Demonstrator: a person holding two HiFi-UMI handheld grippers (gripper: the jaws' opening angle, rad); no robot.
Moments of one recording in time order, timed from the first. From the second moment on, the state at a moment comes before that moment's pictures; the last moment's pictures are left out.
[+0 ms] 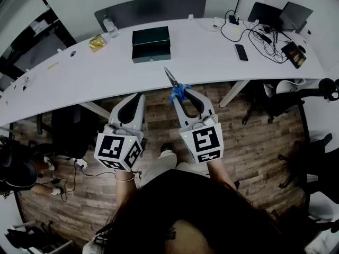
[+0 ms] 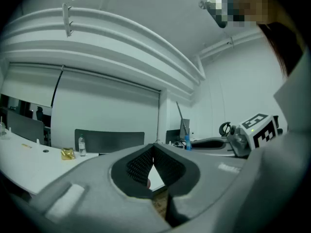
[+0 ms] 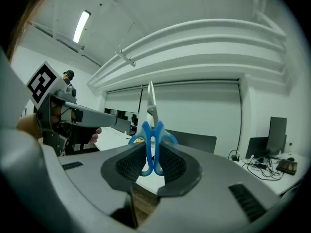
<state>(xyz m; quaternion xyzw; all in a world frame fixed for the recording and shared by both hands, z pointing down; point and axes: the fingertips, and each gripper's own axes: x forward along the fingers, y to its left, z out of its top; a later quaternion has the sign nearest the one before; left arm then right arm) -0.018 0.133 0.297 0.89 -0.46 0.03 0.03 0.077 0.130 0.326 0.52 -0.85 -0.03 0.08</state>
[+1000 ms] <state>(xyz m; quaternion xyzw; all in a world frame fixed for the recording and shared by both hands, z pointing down) -0.070 0.028 0.304 0.90 -0.43 0.02 0.05 0.025 0.023 0.323 0.54 -0.84 -0.03 0.09</state>
